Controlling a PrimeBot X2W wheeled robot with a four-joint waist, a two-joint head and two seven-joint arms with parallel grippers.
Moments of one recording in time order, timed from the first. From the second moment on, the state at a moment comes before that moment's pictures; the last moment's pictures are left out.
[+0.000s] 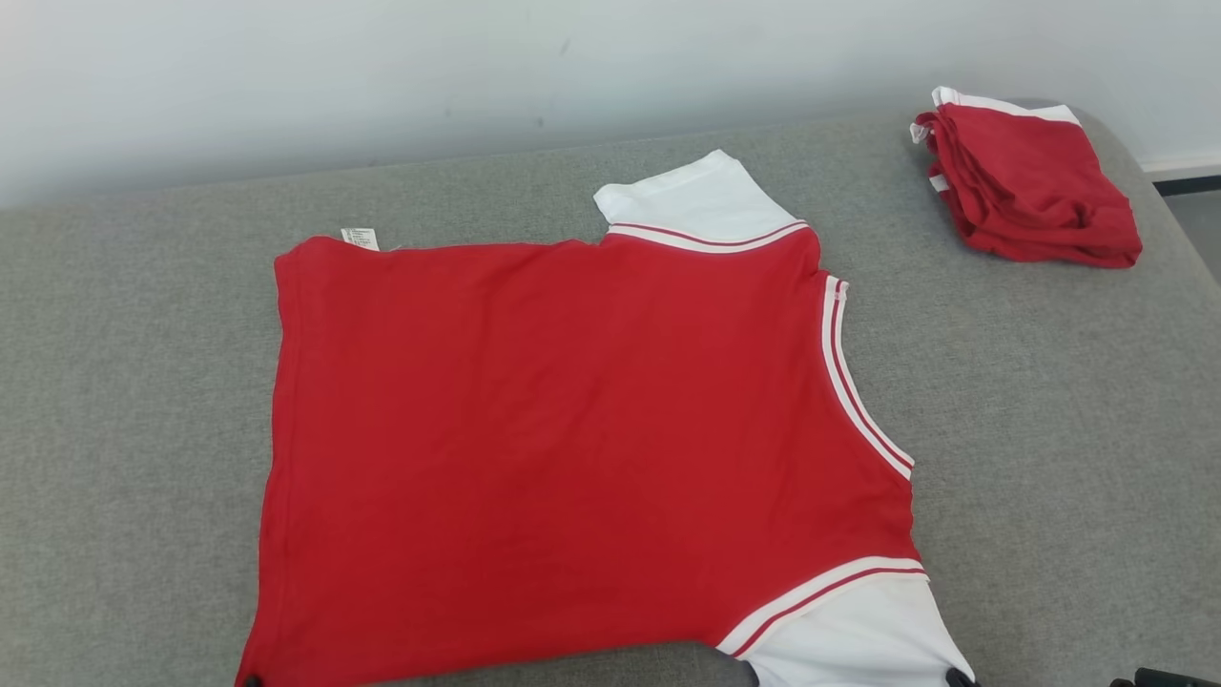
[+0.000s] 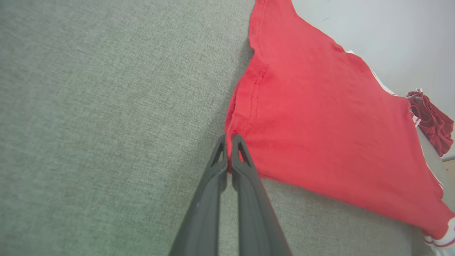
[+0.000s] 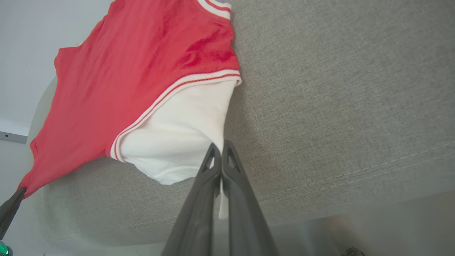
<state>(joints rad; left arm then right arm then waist) 0.16 0.50 -0.34 0.04 -1.10 0.15 -0.26 0.37 -0.14 -0.11 -0.23 0.66 0.13 0.42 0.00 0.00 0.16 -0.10</state>
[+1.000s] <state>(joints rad) -0.14 0.46 -0.38 0.16 -1.04 0.11 -0.19 -0.23 -0.12 -0.11 0.08 0.67 0.13 0.49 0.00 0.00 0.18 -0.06</state>
